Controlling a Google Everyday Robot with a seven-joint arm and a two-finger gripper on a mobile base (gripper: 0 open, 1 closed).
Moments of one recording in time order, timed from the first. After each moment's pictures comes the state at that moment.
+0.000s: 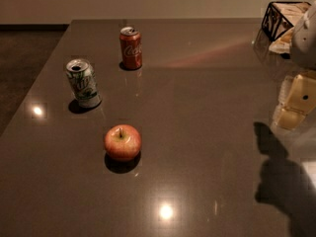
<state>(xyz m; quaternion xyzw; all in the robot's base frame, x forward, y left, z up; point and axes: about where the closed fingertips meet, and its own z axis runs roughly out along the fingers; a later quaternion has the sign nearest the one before) 0.438 -0.217 0.976 -0.60 0.78 -0.03 0.16</state>
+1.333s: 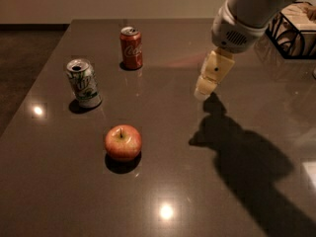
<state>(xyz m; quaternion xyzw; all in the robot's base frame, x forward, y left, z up) 0.545 -0.123 0.953 -0.58 0.79 0.00 0.21</state>
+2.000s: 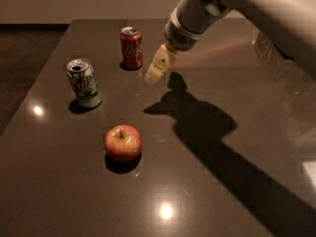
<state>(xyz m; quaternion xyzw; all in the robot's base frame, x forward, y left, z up) 0.634 -0.031 0.923 -0.52 0.80 0.05 0.28</state>
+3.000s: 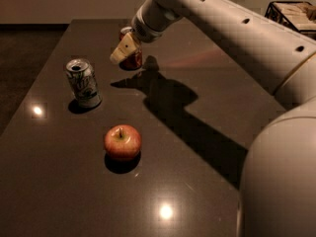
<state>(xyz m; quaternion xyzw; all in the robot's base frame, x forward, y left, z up) 0.734 0.064 0.907 -0.44 0.82 0.10 0.35</state>
